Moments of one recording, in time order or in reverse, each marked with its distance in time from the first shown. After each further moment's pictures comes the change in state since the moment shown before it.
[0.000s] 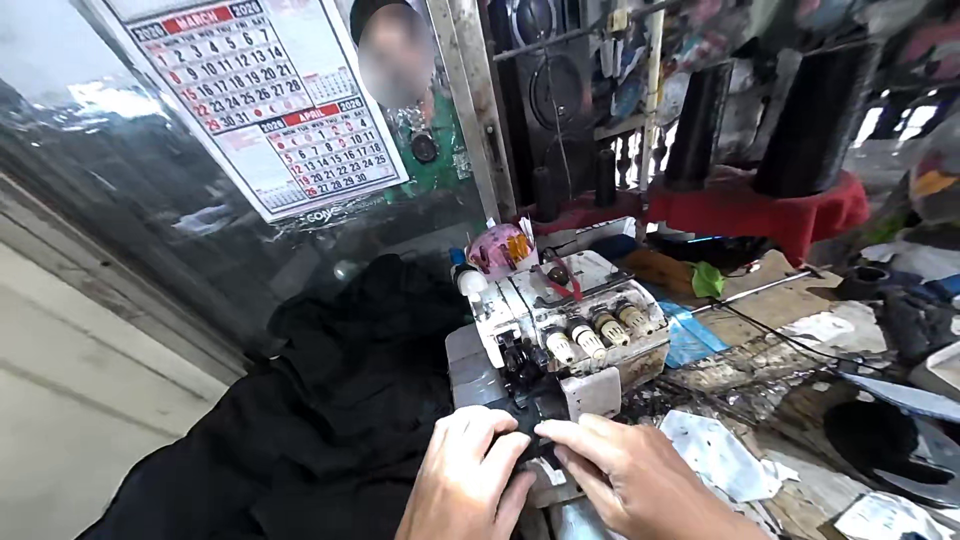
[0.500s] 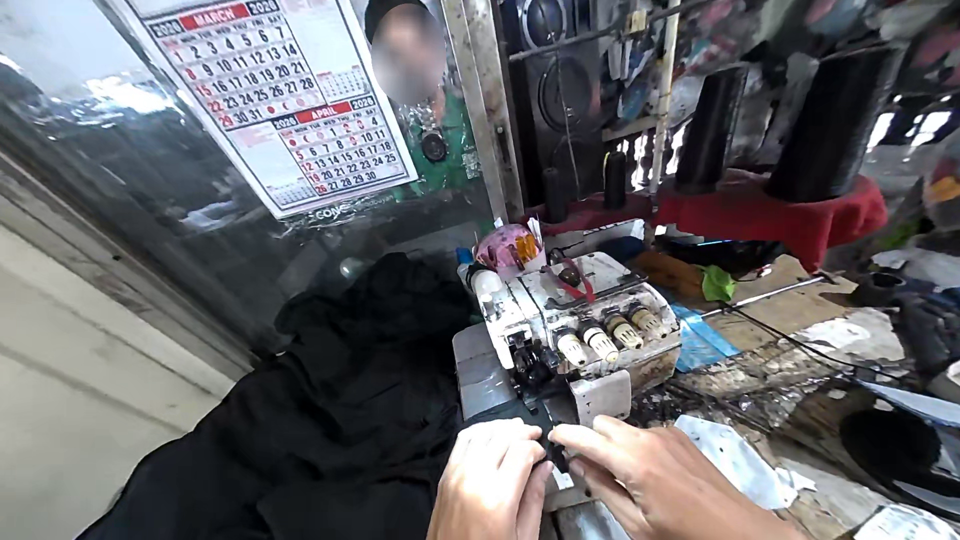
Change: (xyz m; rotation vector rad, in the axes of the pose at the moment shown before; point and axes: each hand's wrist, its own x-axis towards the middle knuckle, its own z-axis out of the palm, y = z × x) left_hand -0.006 0.006 0.026 -0.084 0.124 -0.093; right_hand -0.001 0.005 -0.008 -0.131 -0.096 -0.058
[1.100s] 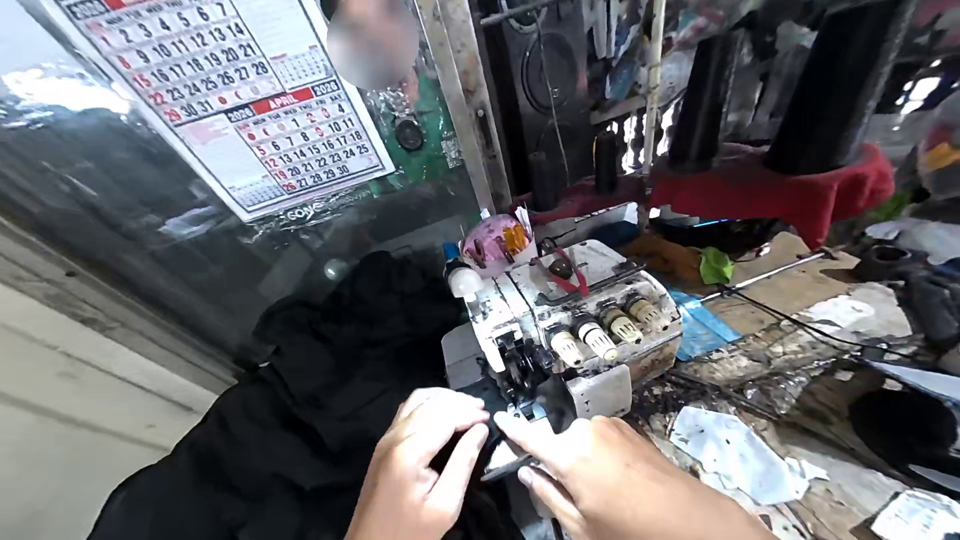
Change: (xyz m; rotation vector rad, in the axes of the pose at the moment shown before) left_hand 0.018 -0.066 -0.030 -0.243 -0.024 -0.057; right_hand 0.044 -0.037 -0.007 0.110 -0.263 0.056
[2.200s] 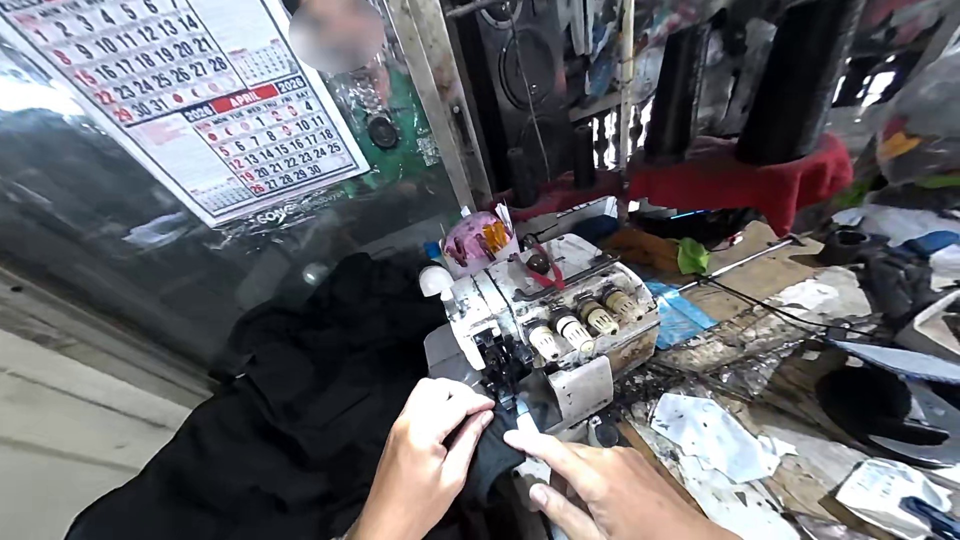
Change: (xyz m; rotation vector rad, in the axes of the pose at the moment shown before) left_hand 0.016 -0.007 0.025 0.048 -0.054 0.007; right_hand -0.038 0.020 0.042 0.264 0.246 0.010
